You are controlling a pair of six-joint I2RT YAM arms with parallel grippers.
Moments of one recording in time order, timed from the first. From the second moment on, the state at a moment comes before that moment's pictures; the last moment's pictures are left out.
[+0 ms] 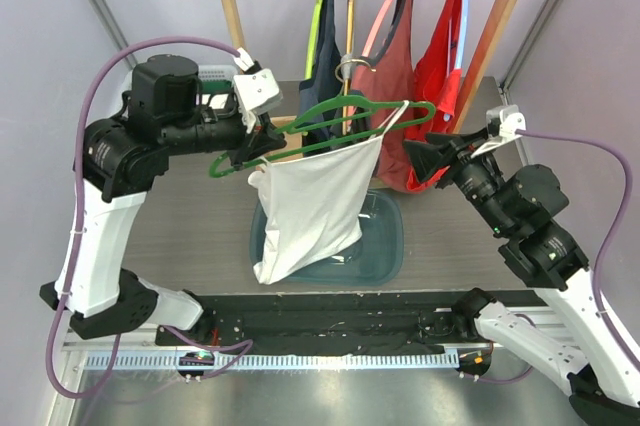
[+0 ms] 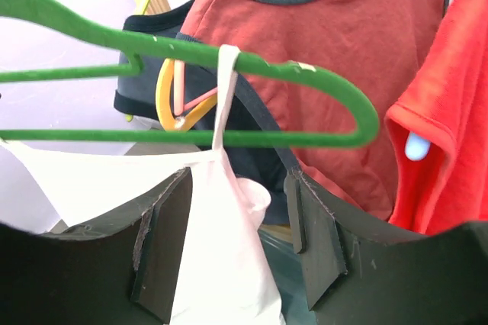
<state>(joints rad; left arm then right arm) -0.62 1.39 2.22 -1.26 0.46 0.36 0.59 0.70 1.08 -0.26 0.08 0.26</state>
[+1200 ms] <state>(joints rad) -0.68 1.40 2.22 -1.28 0.41 0.37 0.59 0.81 1.09 -0.14 0.07 0.30</state>
